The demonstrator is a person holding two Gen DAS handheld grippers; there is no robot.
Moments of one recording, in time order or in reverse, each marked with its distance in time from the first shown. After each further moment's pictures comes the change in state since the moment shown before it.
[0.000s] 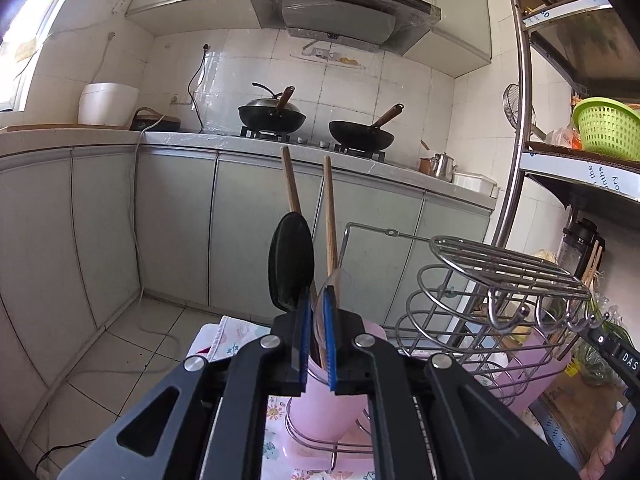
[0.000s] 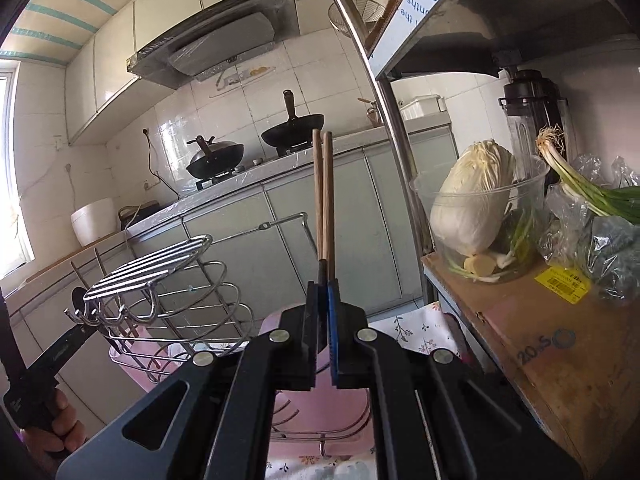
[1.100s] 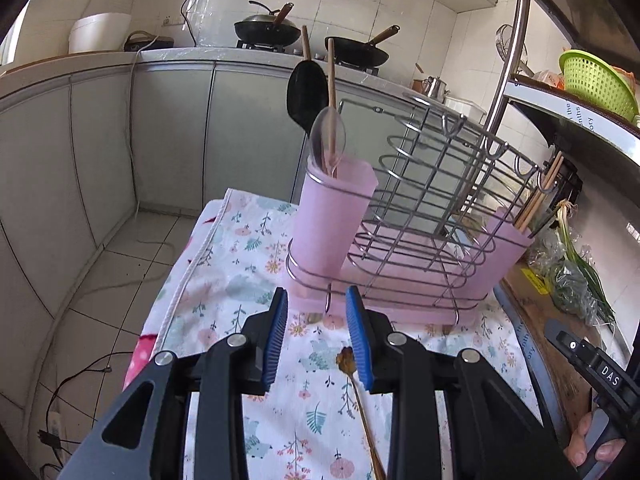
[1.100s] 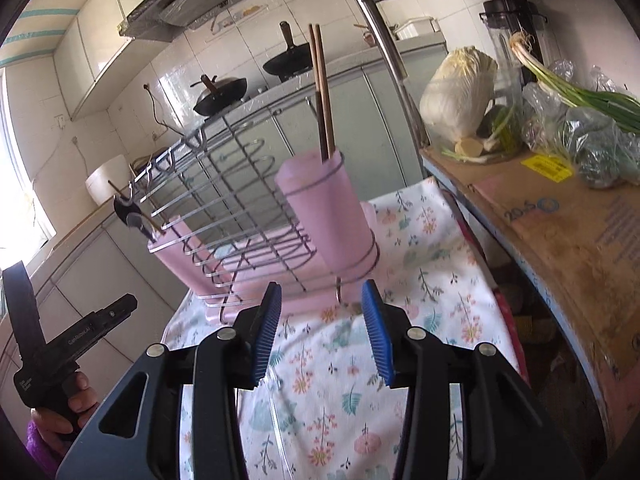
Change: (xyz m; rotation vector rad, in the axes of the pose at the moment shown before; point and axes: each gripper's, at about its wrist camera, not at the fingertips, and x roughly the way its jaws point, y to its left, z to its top) left arm -0.063 0.013 -0.060 -0.039 0.337 -0.058; right arm -0.066 -0.004 -0.070 0.083 0.283 0.050
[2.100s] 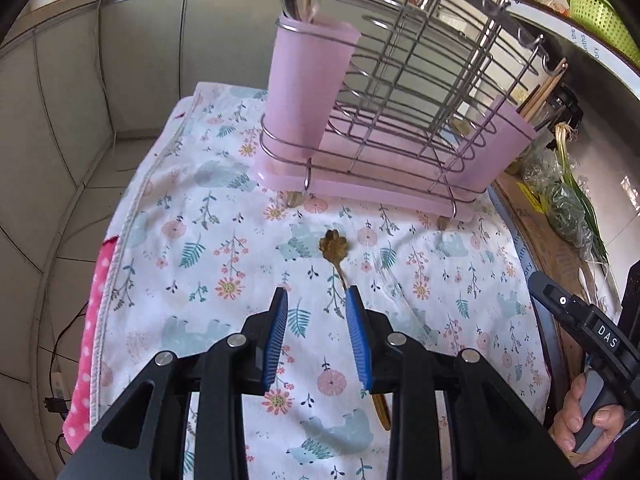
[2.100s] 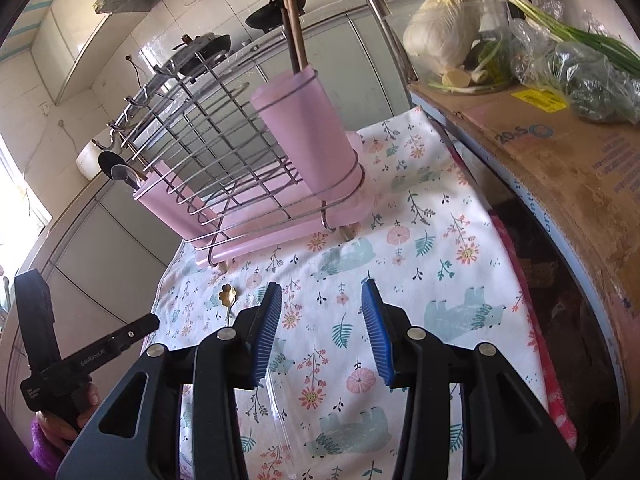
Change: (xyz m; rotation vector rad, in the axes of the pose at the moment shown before) left arm 0.030 -0.006 -0.042 0.031 0.359 -0.072; right arm 0.007 -0.016 -0.030 0.065 0.190 -0.003
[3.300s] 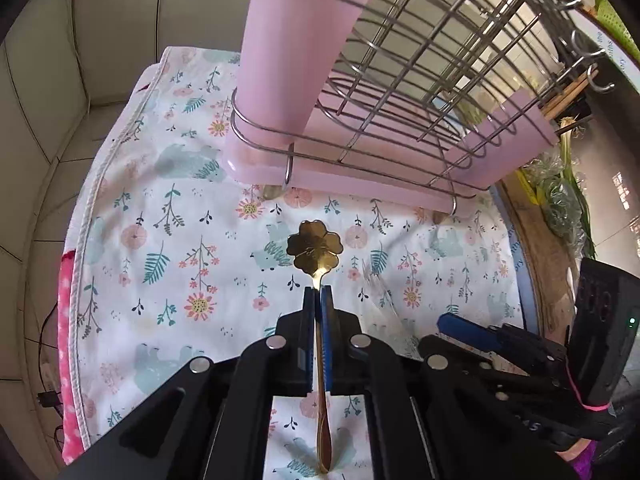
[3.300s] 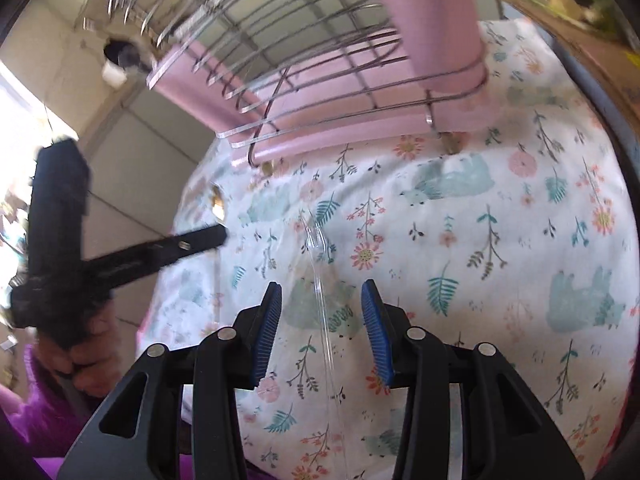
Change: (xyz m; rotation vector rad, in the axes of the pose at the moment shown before) left arm 0.027 0.005 0.034 -0.030 0.126 -0.081; right arm 0.084 0.054 -0.012 -0.158 0.399 0.113
